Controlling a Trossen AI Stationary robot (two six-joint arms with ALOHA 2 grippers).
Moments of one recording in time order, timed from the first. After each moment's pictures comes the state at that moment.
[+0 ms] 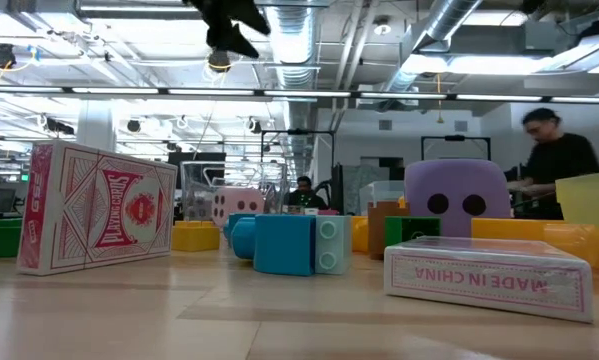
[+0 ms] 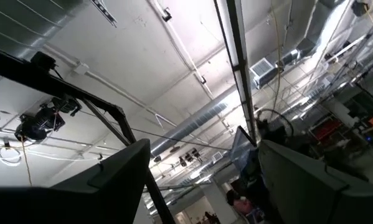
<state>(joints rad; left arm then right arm) 0.41 1.33 1.41 -0.66 0.03 0.06 -0.08 0.19 0.36 0.55 0.03 0.68</state>
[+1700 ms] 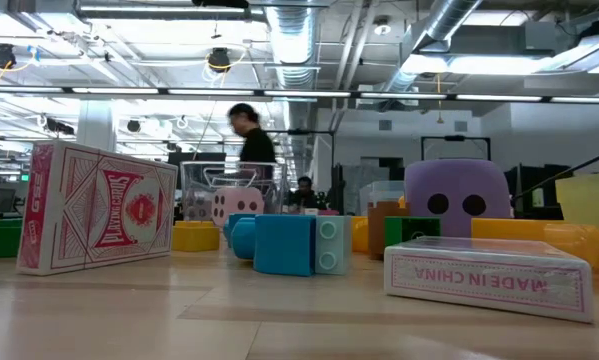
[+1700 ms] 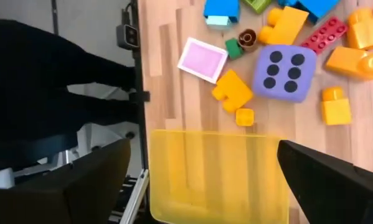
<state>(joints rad) 0.33 1.17 1.41 -0.59 -0.06 0.10 0.20 1.39 1.73 -1.48 -0.29 0.39</state>
